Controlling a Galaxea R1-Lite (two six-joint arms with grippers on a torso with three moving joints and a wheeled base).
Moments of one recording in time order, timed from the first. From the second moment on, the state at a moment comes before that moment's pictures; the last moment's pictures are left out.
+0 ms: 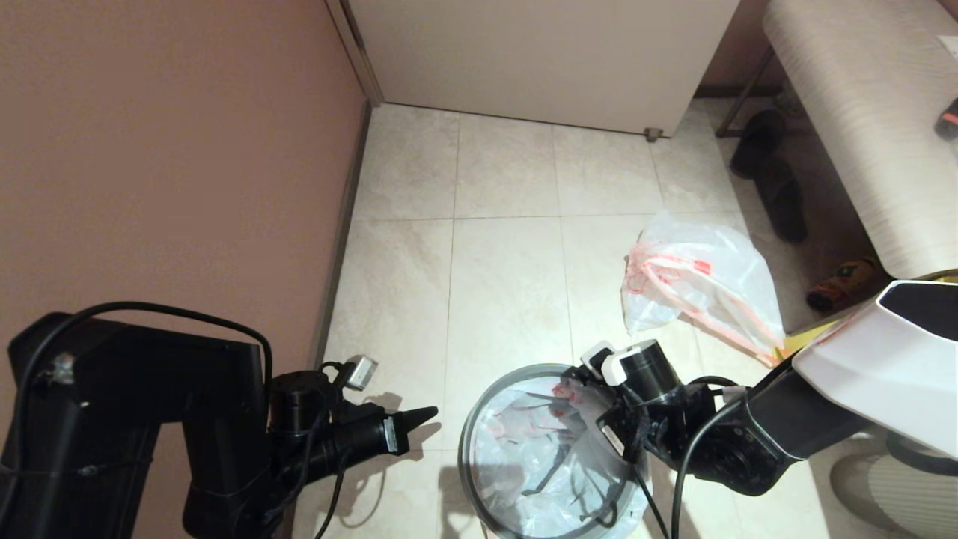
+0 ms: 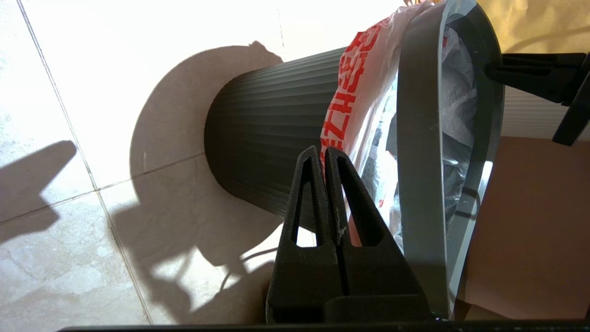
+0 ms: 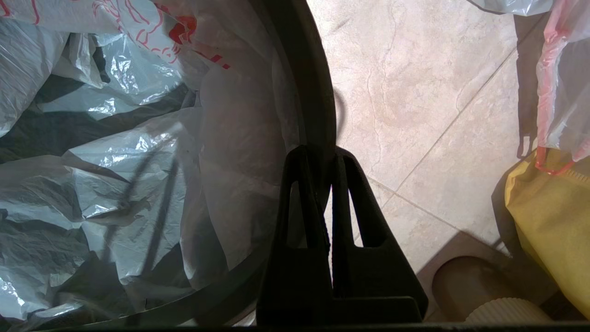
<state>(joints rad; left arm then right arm) -0.23 2.33 -0.43 -1.52 -0.57 -0.33 0.61 2.15 -0.92 -0.45 -0.44 -0.20</state>
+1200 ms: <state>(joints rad) -0.22 2.33 -0.44 -1.52 -0.57 -0.33 0.67 2.22 -1.08 -0.45 -0.43 -0.20</state>
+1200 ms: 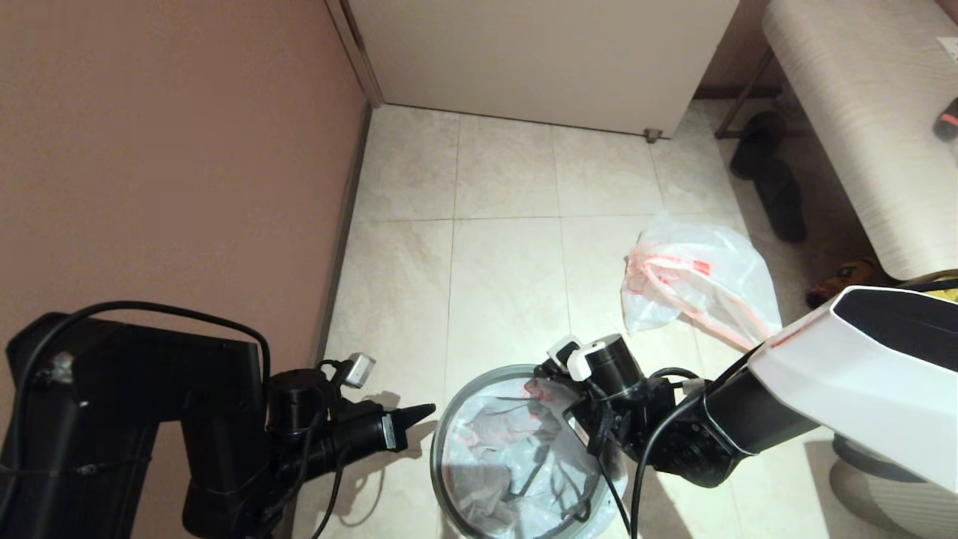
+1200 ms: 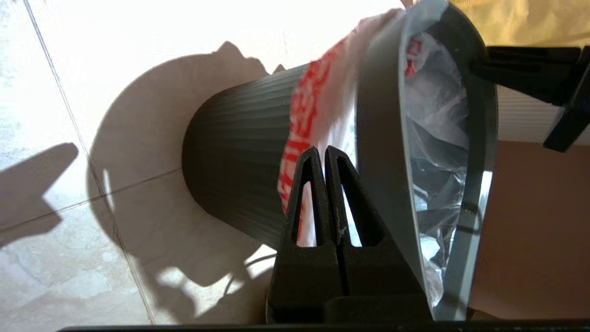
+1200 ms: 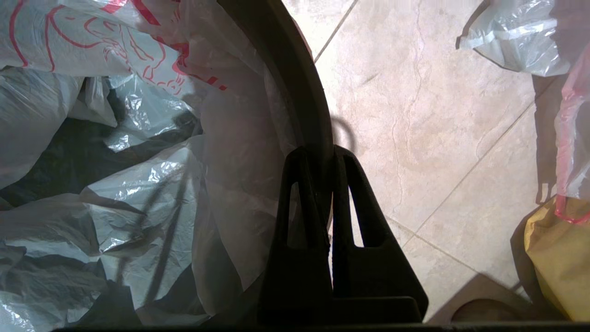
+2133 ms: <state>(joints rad) -0.21 2.33 -0.45 -1.52 -0.54 -0.34 0.65 2.18 -1.09 -0.47 -0.43 -0.23</state>
